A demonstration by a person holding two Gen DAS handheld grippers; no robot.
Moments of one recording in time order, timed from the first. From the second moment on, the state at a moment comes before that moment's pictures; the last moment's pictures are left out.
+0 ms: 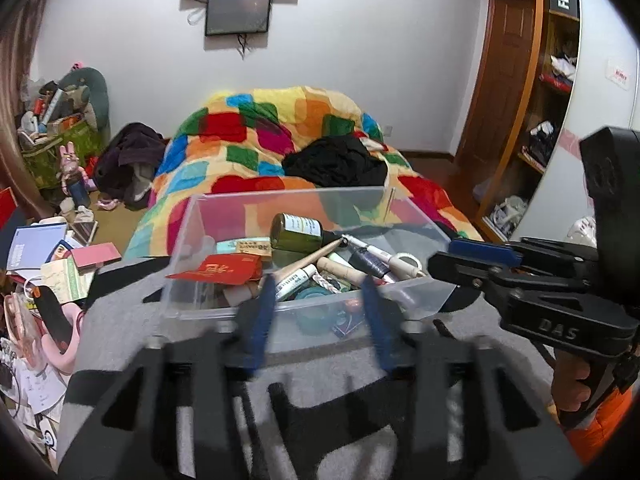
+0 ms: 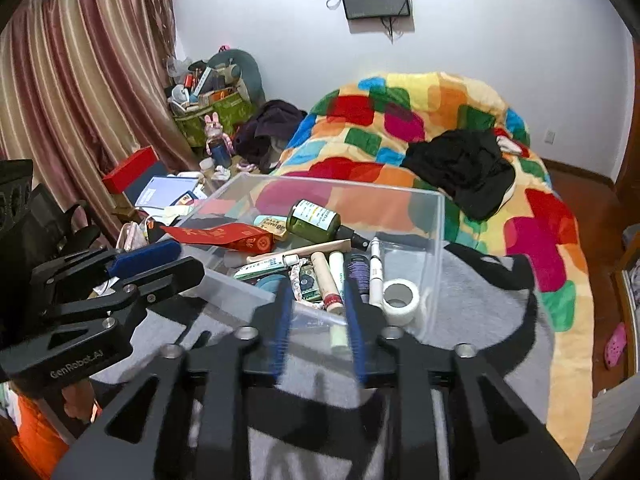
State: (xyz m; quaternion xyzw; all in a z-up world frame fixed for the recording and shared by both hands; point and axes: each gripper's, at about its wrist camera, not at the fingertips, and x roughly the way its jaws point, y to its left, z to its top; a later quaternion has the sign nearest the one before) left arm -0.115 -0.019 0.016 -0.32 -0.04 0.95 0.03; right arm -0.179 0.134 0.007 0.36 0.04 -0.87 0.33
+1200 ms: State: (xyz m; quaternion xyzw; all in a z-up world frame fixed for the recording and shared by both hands) left arm -0.070 -0.018 0.002 -0.30 -0.05 0.95 0.00; right arm -0.125 0.157 0.001 0.32 0.03 -0.90 0.31
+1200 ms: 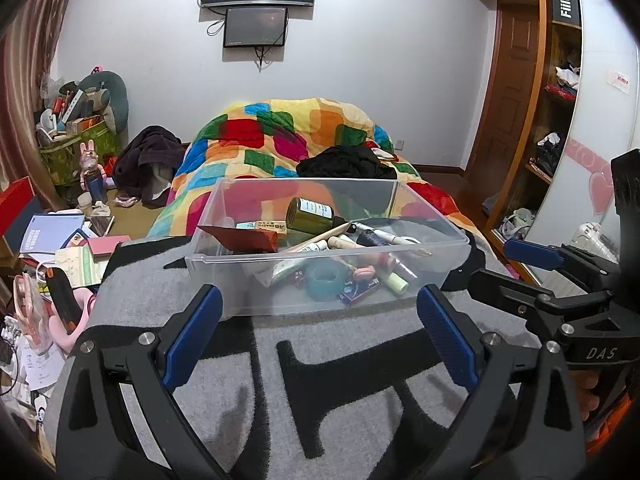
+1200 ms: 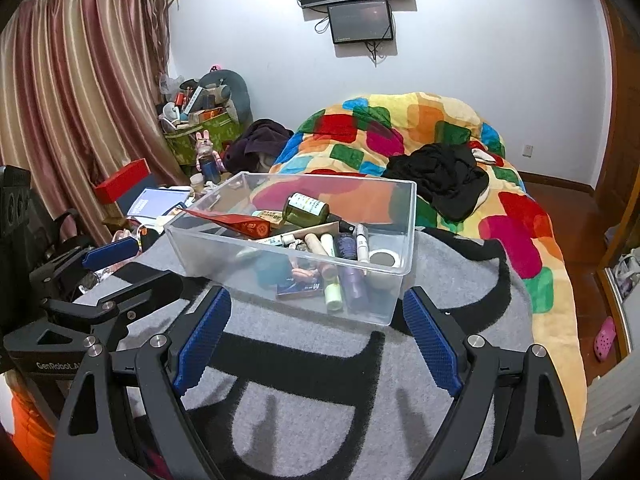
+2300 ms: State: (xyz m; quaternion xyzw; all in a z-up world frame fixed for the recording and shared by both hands) left arm -0.067 -0.020 0.006 -0.30 -0.06 0.95 0.01; right arm -0.121 0.156 0.000 0.32 0.03 -0.89 0.31
